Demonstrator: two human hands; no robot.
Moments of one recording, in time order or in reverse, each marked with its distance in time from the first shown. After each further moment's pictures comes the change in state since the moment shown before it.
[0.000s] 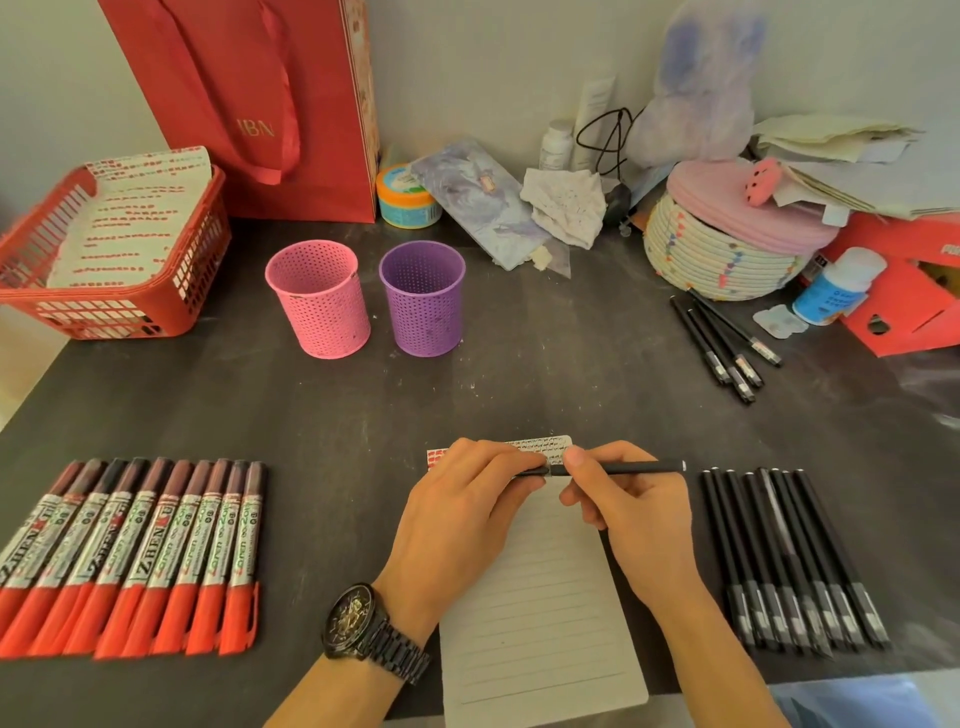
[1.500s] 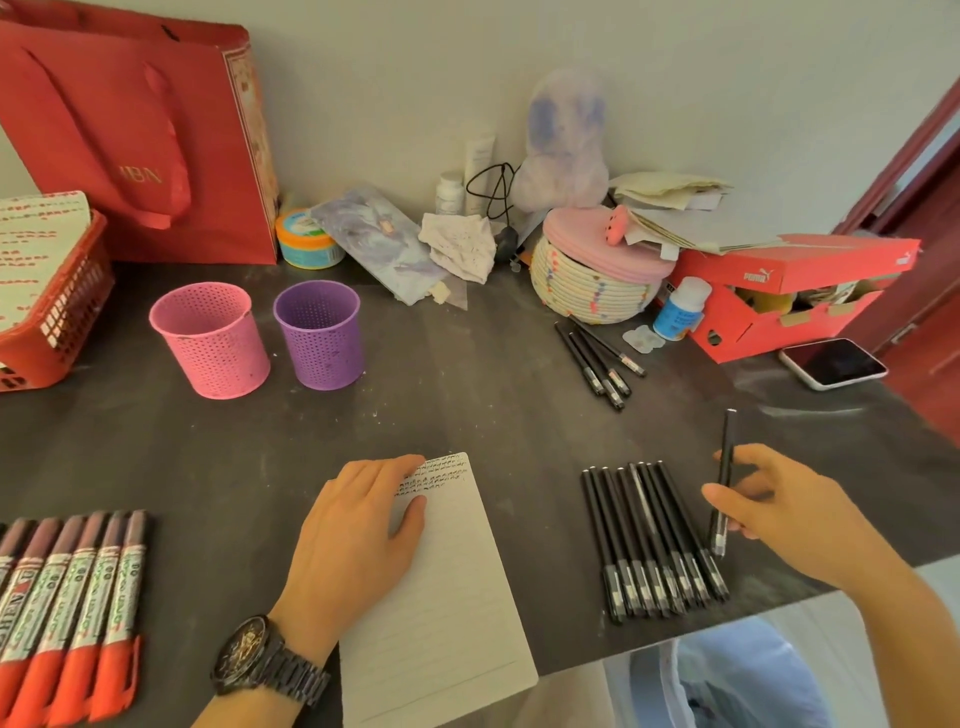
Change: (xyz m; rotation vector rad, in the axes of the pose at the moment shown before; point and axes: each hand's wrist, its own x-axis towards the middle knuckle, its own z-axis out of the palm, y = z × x) left_hand -0.001 -0.001 0.003 0.132 -0.190 -0.219; right_hand -0.013 -0.053 -0.218 -0.993 0.044 0.373
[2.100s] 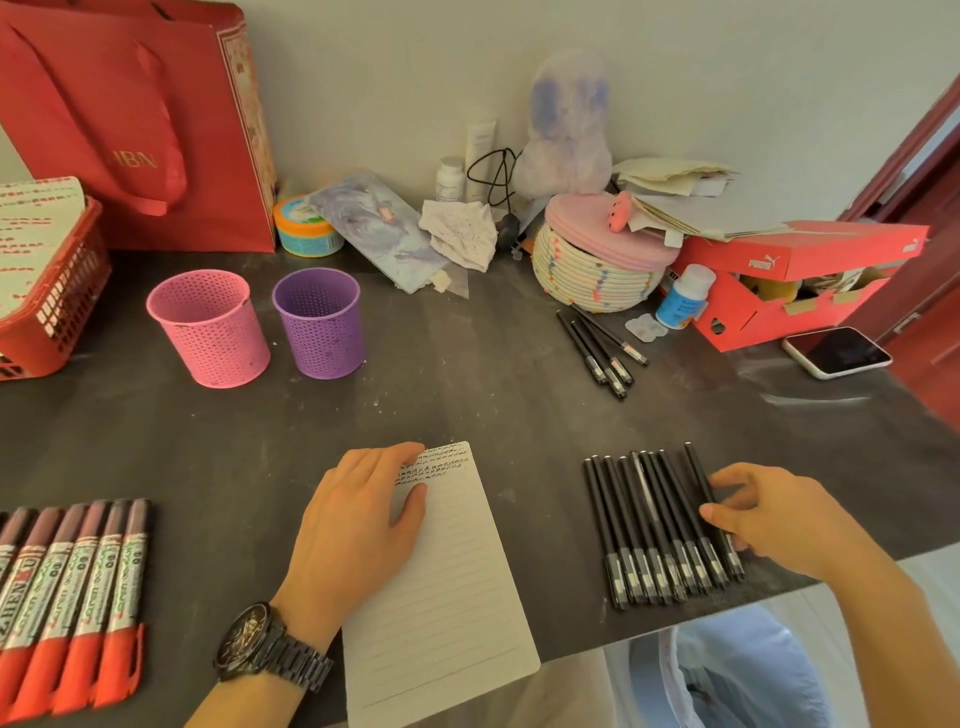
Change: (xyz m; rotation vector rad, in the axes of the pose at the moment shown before) left_hand 0.002 0.003 -0.005 -0.030 -0.037 -0.034; right_hand 0.016 0.017 0.016 -0.195 -0.154 0.083
